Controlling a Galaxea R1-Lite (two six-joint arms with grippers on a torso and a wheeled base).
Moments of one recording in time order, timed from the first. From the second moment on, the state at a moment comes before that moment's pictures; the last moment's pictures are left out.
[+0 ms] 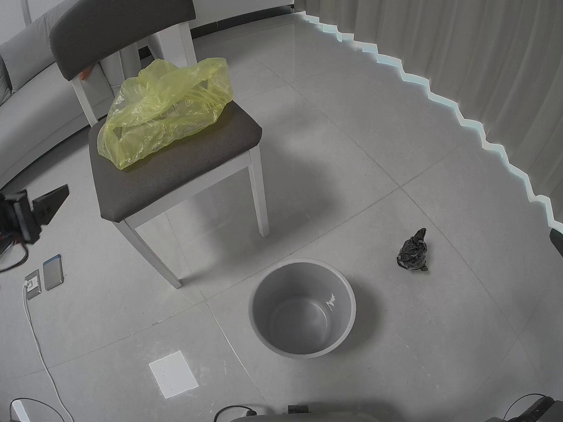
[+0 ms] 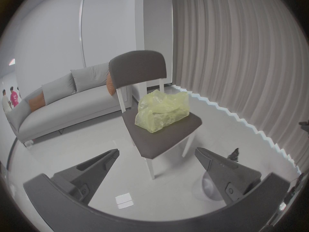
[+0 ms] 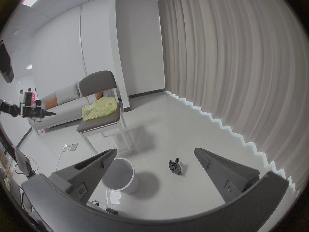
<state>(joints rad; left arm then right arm) -0.03 1.03 -0.75 -0.10 0.05 0.01 0.06 0.72 -0.62 -0.02 0.14 -0.01</state>
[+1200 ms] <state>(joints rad) 0.02 1.91 -1.45 -0.24 0.25 0.13 0.13 0.86 -0.65 -0.07 0.15 -0.01</state>
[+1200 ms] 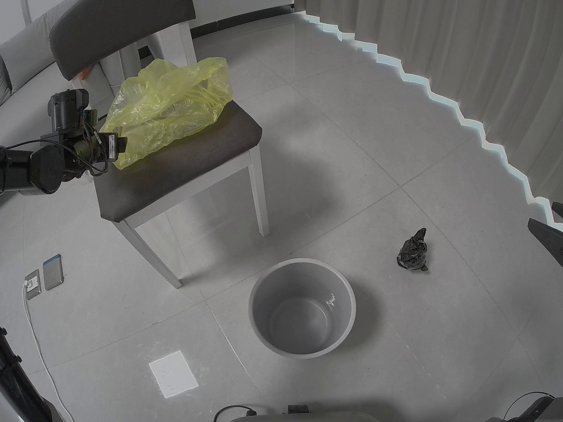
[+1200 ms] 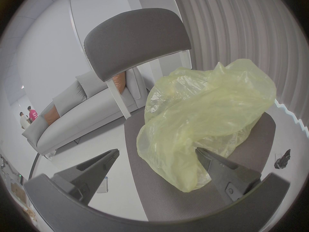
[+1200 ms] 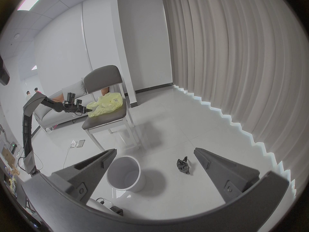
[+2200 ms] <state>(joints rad) 0.01 1.98 -1.58 -0.23 0.22 0.06 0.13 0.87 -0.65 -0.11 0.16 0.00</state>
